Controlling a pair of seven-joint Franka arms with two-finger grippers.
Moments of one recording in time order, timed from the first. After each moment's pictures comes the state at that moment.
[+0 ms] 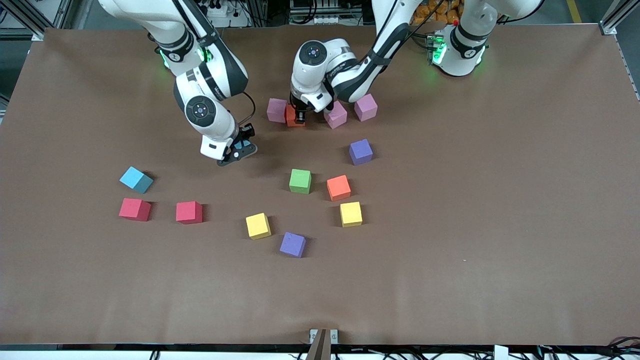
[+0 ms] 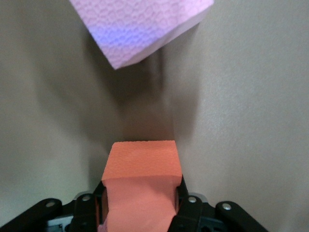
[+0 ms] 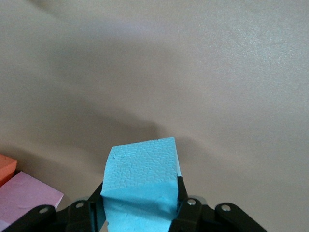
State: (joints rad) left arm -0.87 0.60 -0.31 -1.92 -0.02 2.65 -2.67; right arm 0.49 0.21 0.04 -2.34 0.14 2.32 -0.01
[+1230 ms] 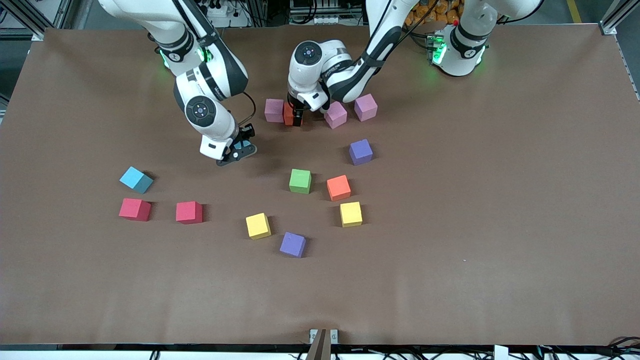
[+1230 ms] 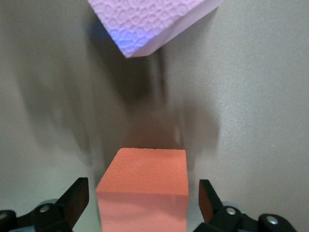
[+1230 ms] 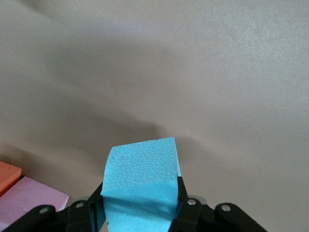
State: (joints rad) left arm -0.89 0.64 -0.31 -1.91 0.01 2.66 -2.68; right arm 0.49 0.21 0.04 -2.34 0.14 2.32 0.01
